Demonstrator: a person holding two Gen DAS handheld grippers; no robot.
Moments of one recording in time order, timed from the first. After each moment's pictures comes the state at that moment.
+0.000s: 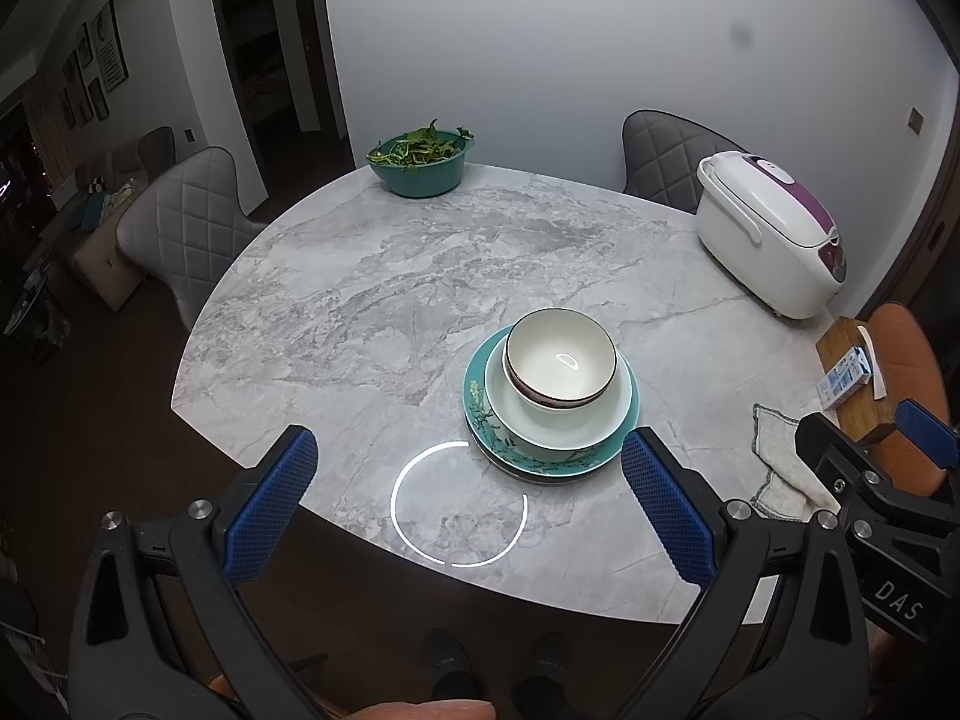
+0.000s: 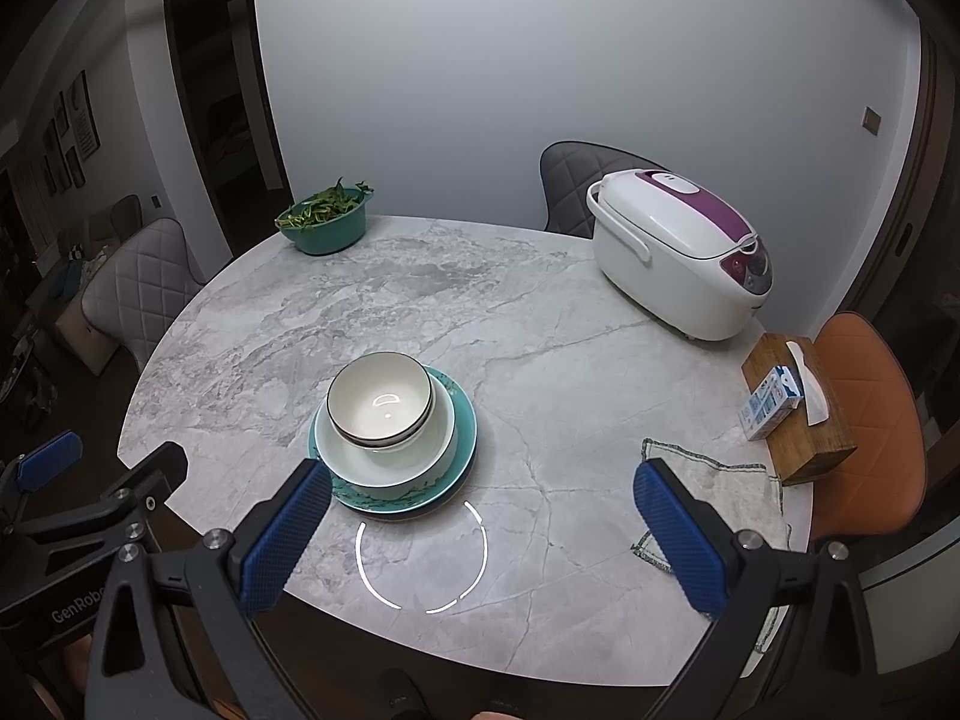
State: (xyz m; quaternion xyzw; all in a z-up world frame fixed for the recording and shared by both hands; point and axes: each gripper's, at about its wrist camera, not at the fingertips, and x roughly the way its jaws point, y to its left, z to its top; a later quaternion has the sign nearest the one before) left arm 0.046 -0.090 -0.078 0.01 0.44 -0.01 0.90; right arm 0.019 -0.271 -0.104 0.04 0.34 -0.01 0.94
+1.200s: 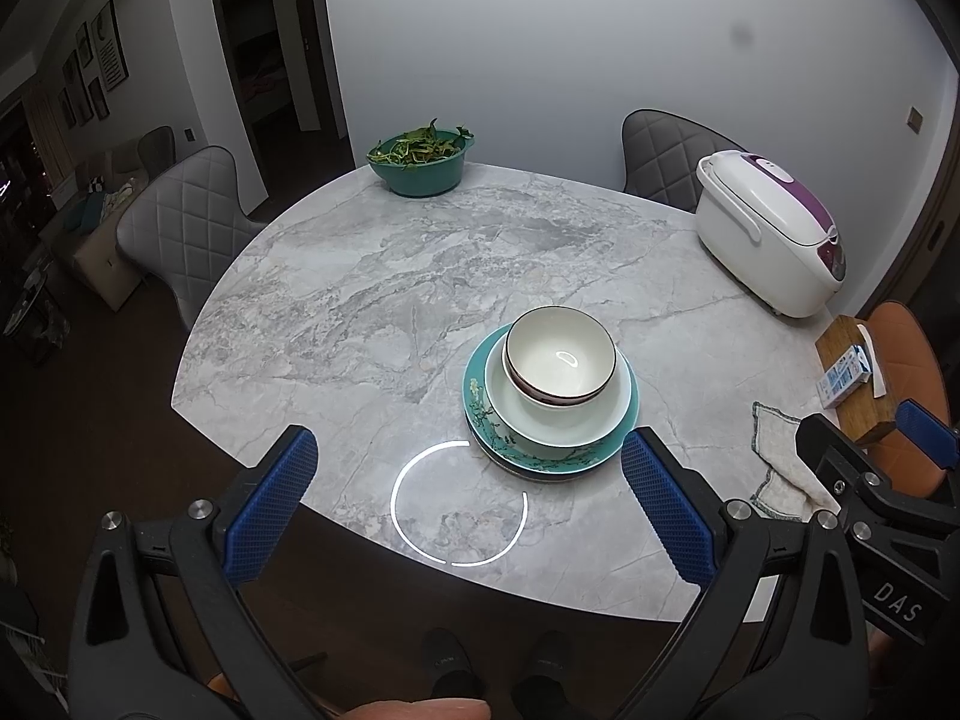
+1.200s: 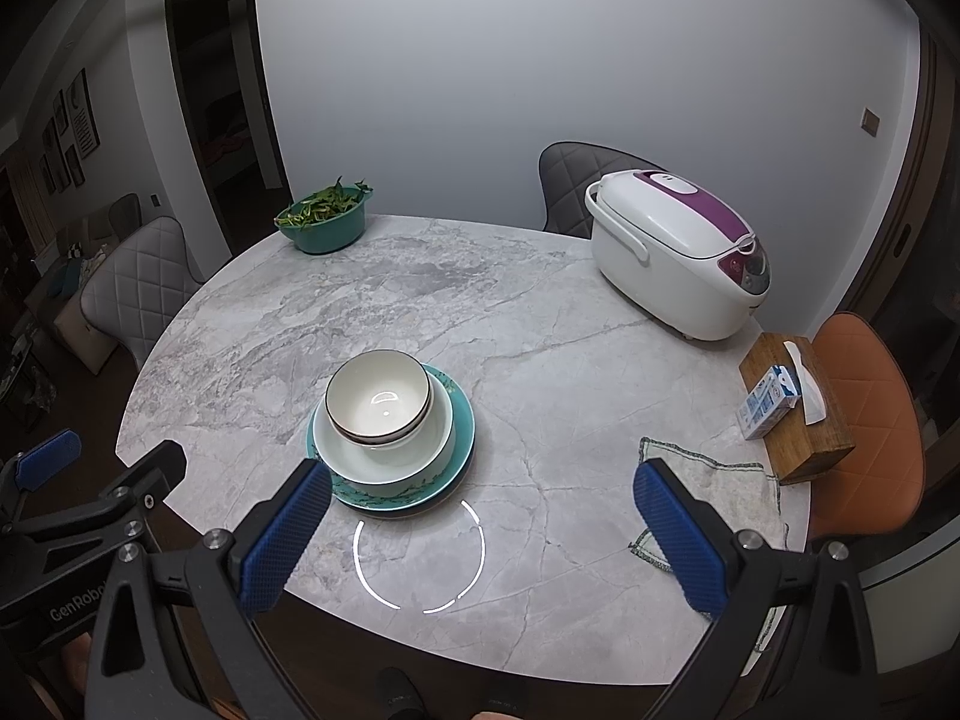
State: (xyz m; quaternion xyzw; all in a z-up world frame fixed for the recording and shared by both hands) left arm 0.052 -0.088 -0.081 0.01 0.44 -0.01 0.90; right arm 0.020 -0.272 -0.104 0.04 0.34 0.00 0.94
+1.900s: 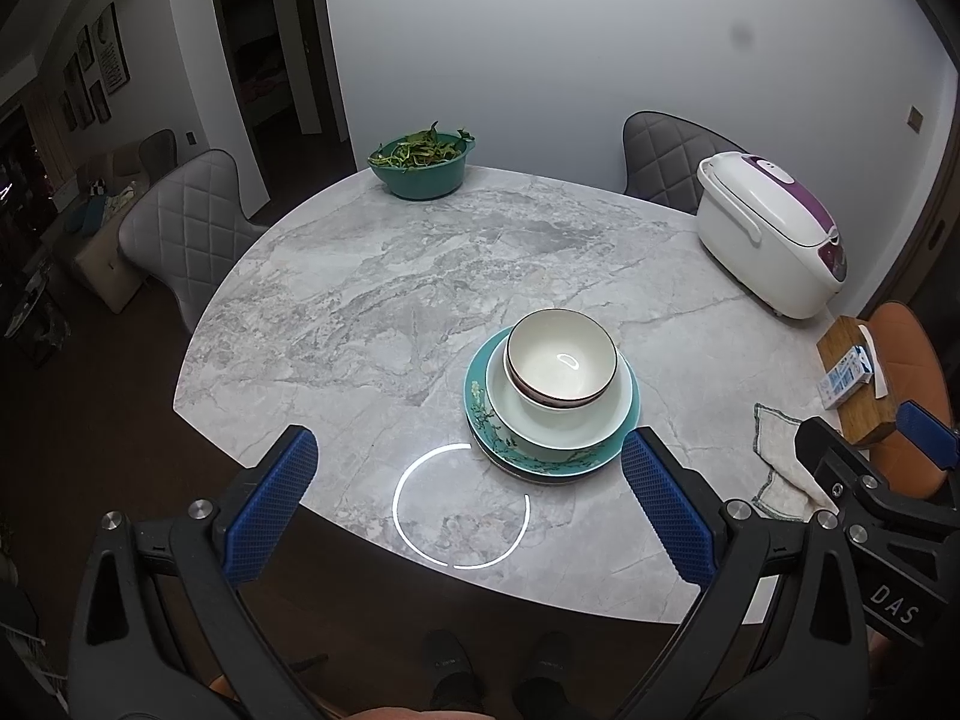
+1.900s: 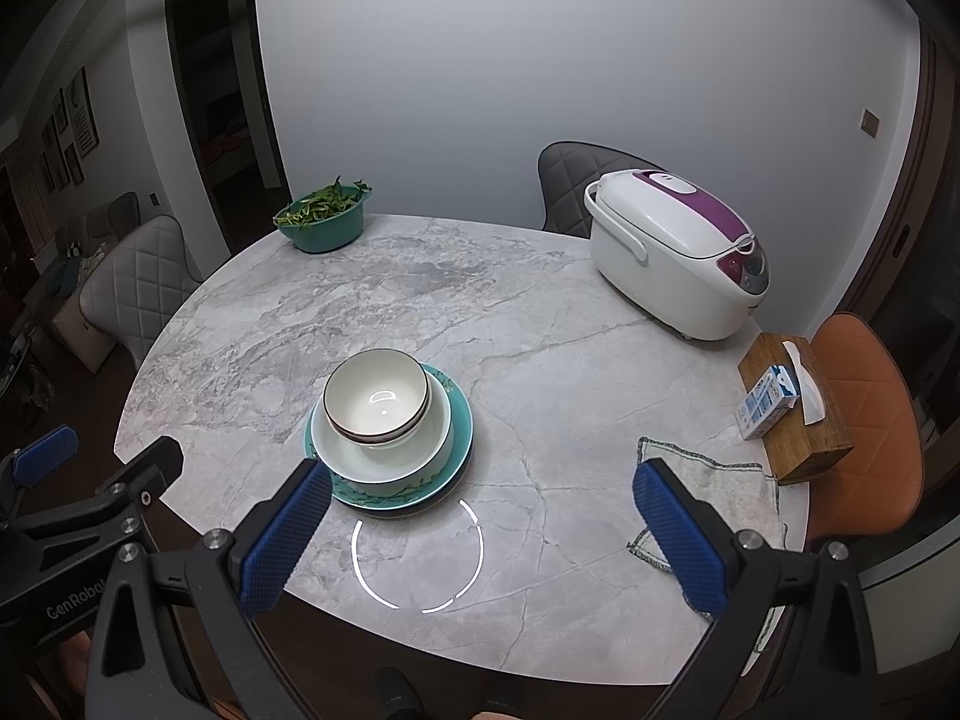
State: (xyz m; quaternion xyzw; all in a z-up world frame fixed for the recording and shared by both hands) left arm 0.055 -0.088 -0.084 0.01 0.43 -0.01 0.90; right arm 0.020 -0.273 -0.105 0.04 0.34 0.00 0.94
